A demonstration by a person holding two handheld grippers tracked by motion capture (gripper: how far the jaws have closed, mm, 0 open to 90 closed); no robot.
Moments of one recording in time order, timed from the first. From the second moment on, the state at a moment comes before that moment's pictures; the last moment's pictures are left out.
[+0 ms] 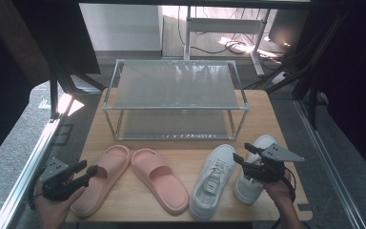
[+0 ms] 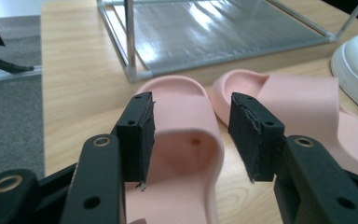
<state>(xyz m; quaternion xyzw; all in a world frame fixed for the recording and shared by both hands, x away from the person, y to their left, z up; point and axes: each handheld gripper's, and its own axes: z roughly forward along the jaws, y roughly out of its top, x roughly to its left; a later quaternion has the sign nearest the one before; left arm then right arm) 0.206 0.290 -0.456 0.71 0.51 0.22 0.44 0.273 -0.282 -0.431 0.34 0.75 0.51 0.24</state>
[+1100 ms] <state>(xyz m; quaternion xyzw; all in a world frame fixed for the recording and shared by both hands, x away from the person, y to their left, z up) 0.215 0.260 -0.502 0.74 0.53 0.17 0.37 0.277 -0.282 -0.436 0.35 0.76 0.49 0.24</state>
